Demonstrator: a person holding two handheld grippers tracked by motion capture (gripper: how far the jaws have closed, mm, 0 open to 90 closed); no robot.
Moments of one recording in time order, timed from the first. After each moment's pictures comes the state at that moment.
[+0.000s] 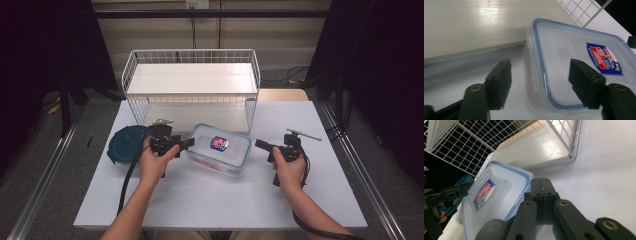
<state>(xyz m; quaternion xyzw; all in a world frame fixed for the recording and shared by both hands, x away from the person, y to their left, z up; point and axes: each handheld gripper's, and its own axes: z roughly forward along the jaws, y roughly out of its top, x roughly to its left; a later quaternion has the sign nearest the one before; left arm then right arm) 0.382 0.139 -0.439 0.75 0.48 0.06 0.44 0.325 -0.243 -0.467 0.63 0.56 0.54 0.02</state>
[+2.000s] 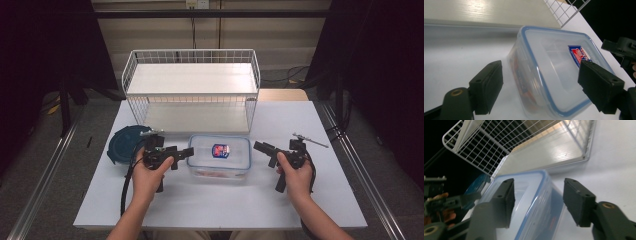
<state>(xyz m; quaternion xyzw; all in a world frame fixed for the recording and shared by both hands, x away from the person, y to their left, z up) 0.340 0.151 -0.434 0.71 0.51 0.00 0.48 0.300 -0.247 -0.459 0.60 0.55 0.58 0.02</state>
